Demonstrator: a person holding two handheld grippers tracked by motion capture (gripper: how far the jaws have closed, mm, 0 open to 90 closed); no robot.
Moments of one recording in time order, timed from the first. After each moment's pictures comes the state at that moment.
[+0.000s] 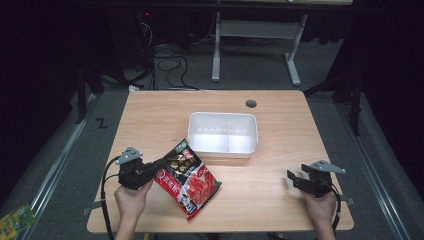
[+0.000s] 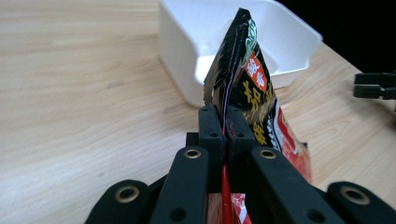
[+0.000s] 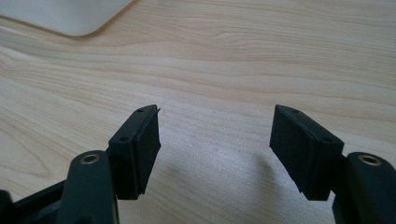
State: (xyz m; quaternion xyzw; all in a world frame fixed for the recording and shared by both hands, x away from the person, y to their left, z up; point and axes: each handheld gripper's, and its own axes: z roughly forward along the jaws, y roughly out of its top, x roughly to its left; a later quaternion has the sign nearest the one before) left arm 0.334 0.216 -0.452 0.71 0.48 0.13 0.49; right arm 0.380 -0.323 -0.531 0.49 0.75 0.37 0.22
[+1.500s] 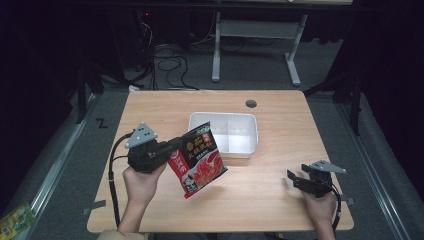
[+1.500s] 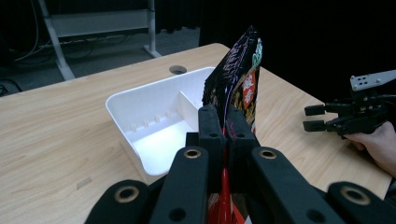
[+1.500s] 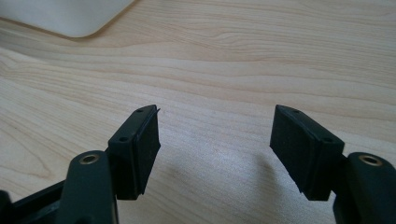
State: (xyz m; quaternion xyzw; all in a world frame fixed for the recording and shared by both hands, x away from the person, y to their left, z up) left arm 0.337 0.176 -0.362 0.73 0.40 0.18 0.53; right arm 0.381 -0.324 -0.531 0.49 0.75 0.37 0.22
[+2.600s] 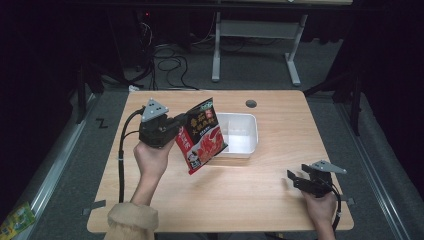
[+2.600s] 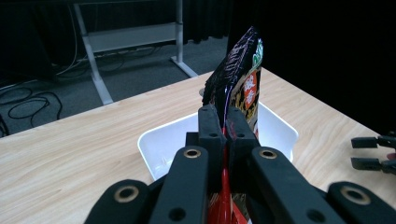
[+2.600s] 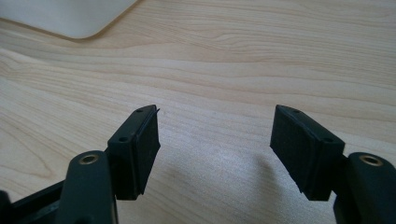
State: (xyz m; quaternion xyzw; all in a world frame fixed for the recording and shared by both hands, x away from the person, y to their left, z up) left arm 0.389 0.157 -0.344 0.71 0.42 0.23 0.51; right arm 0.380 -0.324 -0.531 0.49 0.75 0.38 0.22
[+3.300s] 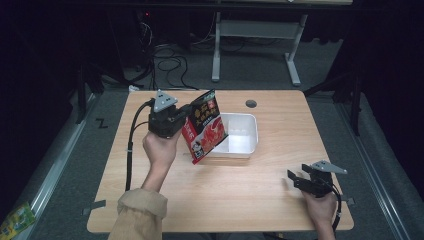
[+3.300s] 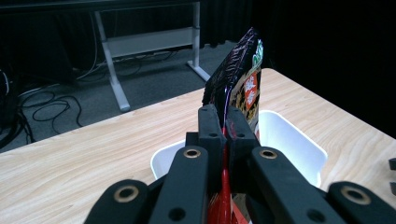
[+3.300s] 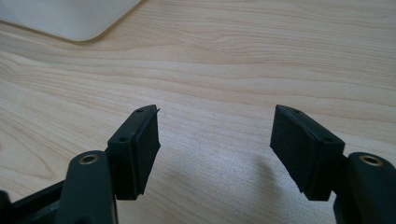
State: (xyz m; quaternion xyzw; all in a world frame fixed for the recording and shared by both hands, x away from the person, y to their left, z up) left arm 0.417 0.141 -0.346 0.70 0.44 0.26 0.50; right arm 0.380 -0.325 -0.531 0.49 0.75 0.38 0.22
